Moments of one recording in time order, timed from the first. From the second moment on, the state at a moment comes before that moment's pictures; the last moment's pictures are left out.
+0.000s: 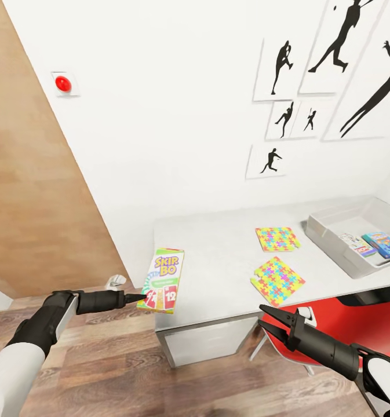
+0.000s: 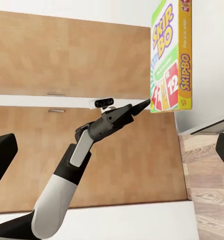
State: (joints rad) left arm -0.72 0.24 0.04 -0.72 0.09 0.65 -1.08; right arm -0.09 -0.37 -0.01 -1.60 -1.46 0.91 0.36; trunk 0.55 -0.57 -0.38
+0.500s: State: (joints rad) left arm -0.72 0.24 0.08 -0.72 0.09 0.65 -1.08; right arm -0.09 -0.37 -0.01 -1.60 -1.46 0.91 0.36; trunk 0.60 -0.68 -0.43
